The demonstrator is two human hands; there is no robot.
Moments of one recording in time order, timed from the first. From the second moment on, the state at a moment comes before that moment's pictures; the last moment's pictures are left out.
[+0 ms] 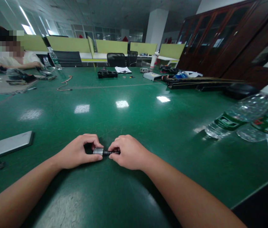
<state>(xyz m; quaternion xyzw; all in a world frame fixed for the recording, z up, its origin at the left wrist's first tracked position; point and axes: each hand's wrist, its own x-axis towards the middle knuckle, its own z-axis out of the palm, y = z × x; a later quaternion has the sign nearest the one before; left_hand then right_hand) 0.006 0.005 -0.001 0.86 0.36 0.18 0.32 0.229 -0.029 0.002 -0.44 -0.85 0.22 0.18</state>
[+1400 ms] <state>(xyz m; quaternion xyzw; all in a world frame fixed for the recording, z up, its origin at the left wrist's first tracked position) 0.007 0.006 -0.001 0.86 0.36 0.18 0.33 0.250 -0.028 0.009 -0.50 -0.82 0.26 0.14</state>
